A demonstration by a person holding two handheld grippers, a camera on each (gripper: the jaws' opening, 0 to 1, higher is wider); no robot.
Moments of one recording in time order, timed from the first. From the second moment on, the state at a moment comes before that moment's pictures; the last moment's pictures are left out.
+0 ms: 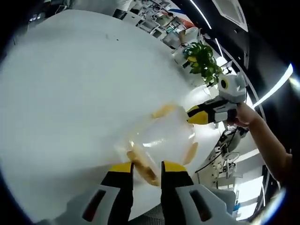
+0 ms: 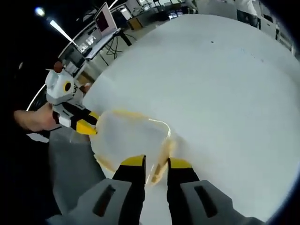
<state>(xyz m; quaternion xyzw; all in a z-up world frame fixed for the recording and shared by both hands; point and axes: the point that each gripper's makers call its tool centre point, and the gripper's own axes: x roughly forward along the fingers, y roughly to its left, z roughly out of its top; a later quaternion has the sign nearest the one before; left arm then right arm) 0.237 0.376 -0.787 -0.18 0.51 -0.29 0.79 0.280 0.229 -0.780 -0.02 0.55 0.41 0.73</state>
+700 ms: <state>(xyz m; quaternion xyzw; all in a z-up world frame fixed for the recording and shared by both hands) 0.270 0.389 -0.781 -0.12 0.46 -0.30 0.83 0.249 0.231 -0.778 -0.06 0.57 0.39 0.72</state>
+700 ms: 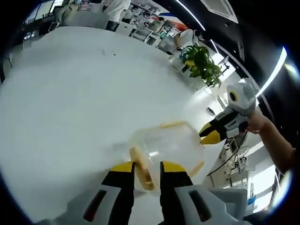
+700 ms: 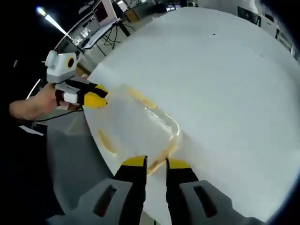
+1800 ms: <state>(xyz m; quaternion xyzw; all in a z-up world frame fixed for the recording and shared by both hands) 0.263 0.352 -0.747 0.05 0.36 -0.43 0.83 0.255 0.272 -0.754 -0.16 0.38 0.48 0.77</state>
